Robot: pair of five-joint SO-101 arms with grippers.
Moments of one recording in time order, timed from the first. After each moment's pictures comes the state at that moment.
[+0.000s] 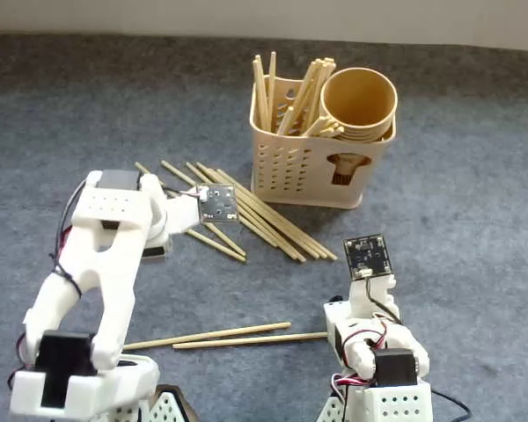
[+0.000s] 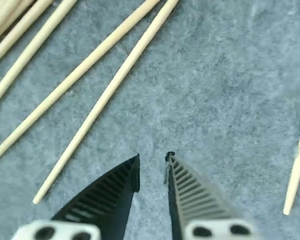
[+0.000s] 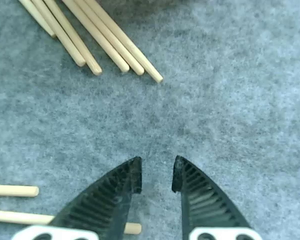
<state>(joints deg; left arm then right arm) -2.8 -10.4 31.9 74.2 -72.9 -7.8 -104.4 95.7 71.0 9.9</state>
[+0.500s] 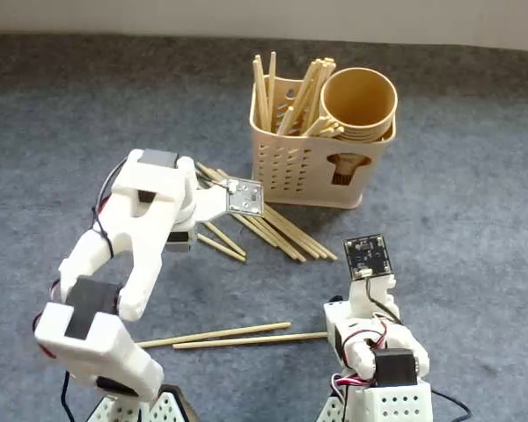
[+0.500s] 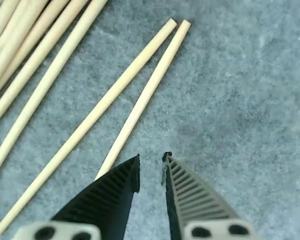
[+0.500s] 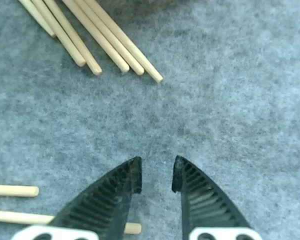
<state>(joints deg) 3.6 8.0 18.7 74.1 -73.7 -7.8 -104.4 95.7 71.0 9.9</state>
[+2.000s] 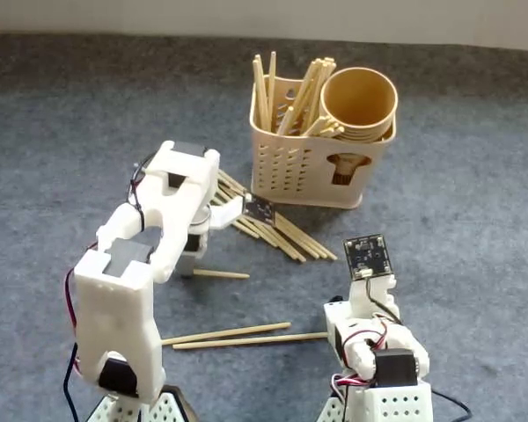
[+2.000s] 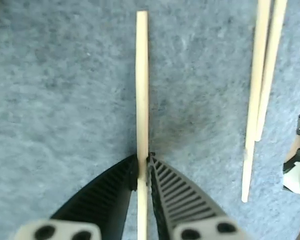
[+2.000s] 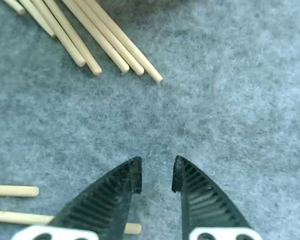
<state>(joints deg) 7.2 29.0 2.6 94.6 -73.8 -7.8 -104.4 95.7 71.0 9.9</state>
